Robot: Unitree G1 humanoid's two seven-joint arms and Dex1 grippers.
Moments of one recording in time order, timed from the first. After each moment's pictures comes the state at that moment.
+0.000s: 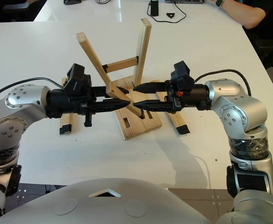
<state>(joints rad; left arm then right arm) -0.29 0.68 -0.05 -0.60 -0.94 0.79 -0.80 -0.27 -0.69 -0.02 -0.34 0.83 0.67 1.22</state>
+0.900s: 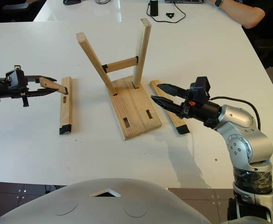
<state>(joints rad) -0.33 0.93 0.04 0.46 -0.31 -0.33 -1.42 0.07 -0.62 -0.18 -0.45 0.74 0.52 0.95</state>
